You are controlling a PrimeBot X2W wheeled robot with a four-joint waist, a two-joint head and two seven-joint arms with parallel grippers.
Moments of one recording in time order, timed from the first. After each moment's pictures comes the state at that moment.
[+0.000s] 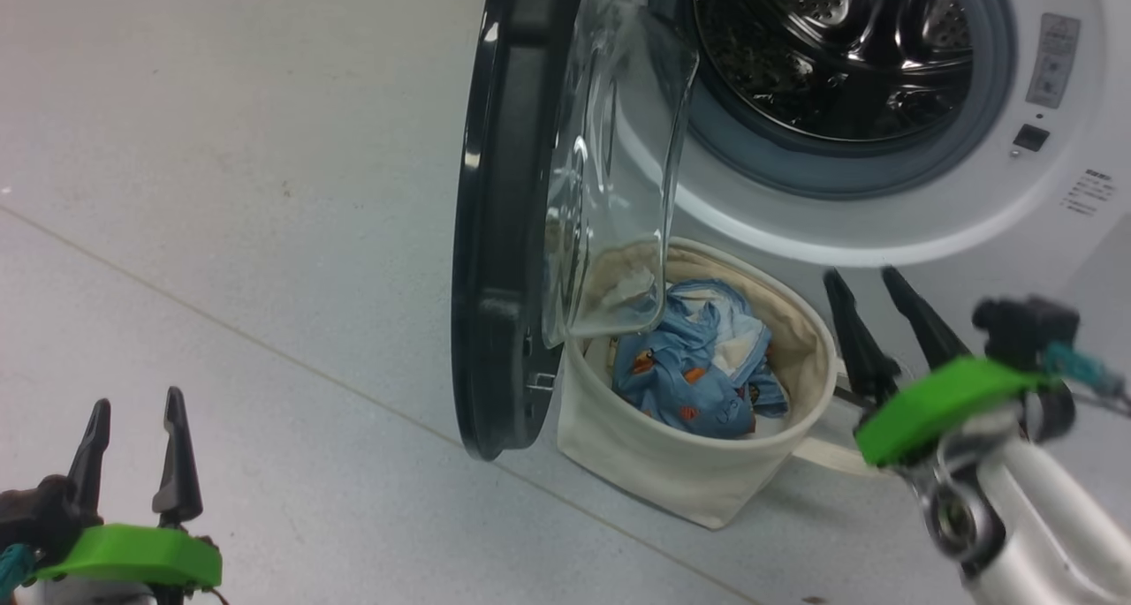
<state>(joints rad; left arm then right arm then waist) -0.19 0.12 0.30 0.43 -0.13 -0.13 -0.26 -0.38 -0.35 0.41 0.29 0.74 0.13 -0.10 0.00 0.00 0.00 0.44</state>
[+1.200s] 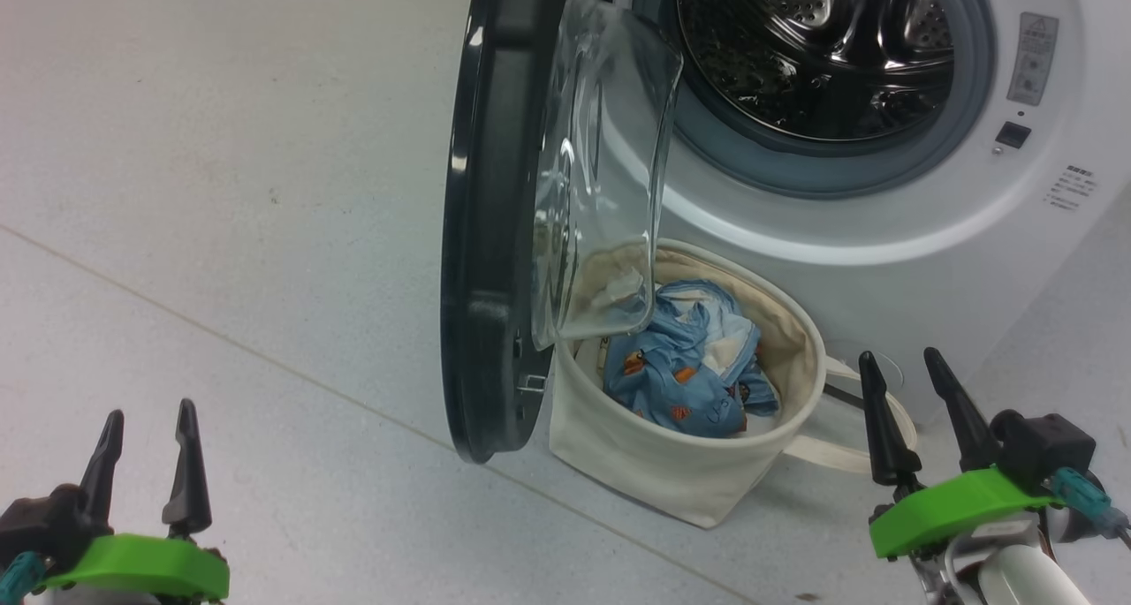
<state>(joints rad) -0.17 0.13 0.26 0.43 -0.15 -0.13 -0.26 -0.12 -0.24 0.22 0.23 0.41 0.13 -0.25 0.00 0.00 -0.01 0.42</state>
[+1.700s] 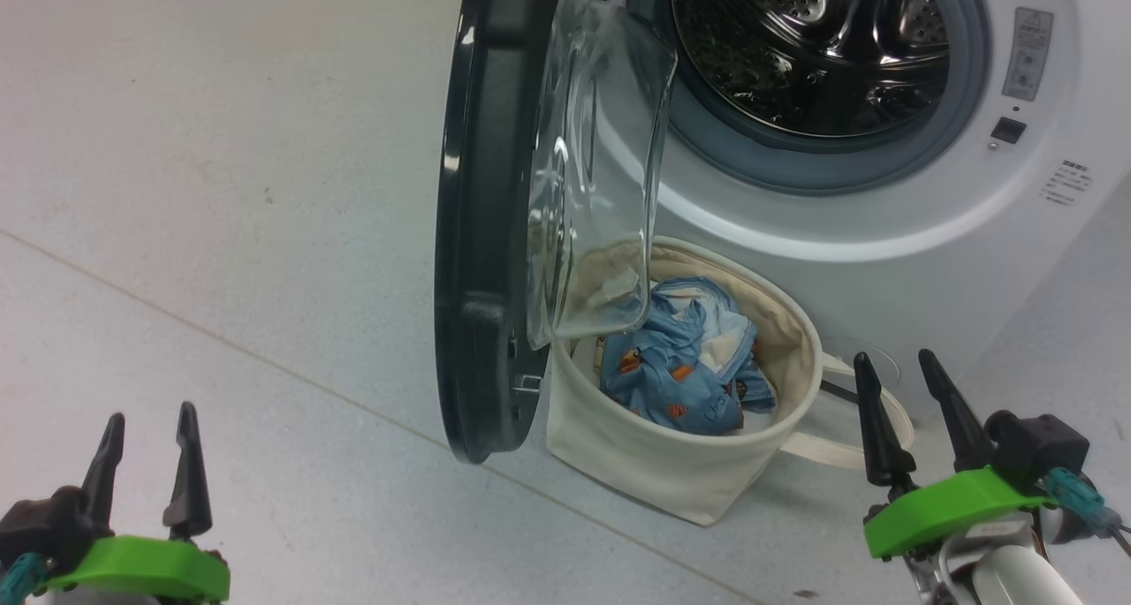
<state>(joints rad) -0.17 0.13 0.27 0.44 -0.15 -0.13 -0.26 -0.12 -0.23 0.22 0.24 0.41 0.13 -0.25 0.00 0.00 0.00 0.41</state>
